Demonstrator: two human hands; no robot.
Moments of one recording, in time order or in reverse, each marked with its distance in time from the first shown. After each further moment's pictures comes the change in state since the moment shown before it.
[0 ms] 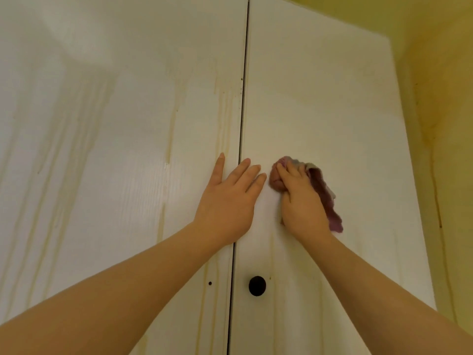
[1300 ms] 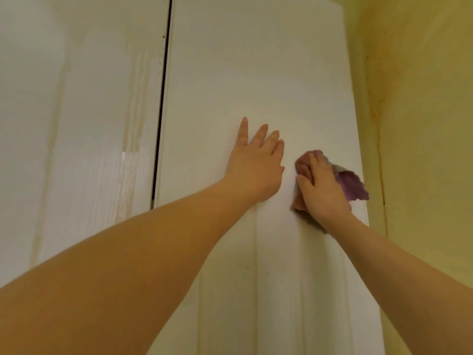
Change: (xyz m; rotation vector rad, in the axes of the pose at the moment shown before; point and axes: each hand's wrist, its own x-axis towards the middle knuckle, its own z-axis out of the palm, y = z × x) left_hand 0.113 0.111 0.007 -0.023 -0.221 0.067; right_hand -0.005 0.141 -0.055 -0.011 0.046 0.274
